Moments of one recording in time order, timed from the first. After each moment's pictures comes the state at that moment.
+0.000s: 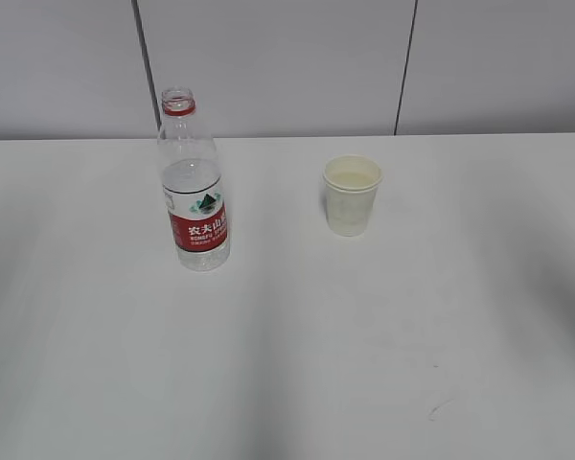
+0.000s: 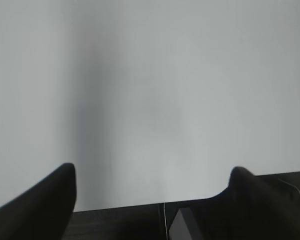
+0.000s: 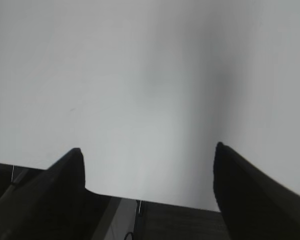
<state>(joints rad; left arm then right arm) -0.04 0.80 -0.90 0.03 1.25 0.03 0.00 1.11 -1.09 0.08 1.24 -0.12</state>
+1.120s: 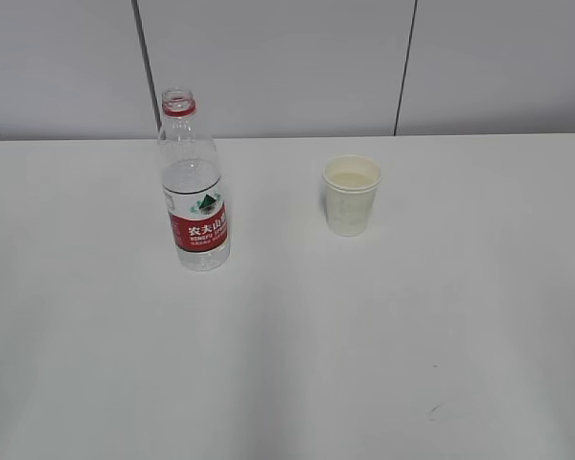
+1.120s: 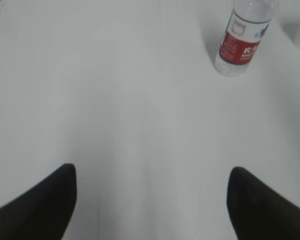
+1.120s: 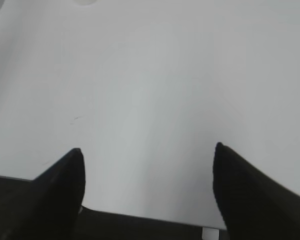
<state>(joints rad) -0.04 0.15 -0.55 -0.01 1.03 0.03 0.00 0.18 -0.52 0.09 1.08 -0.12</state>
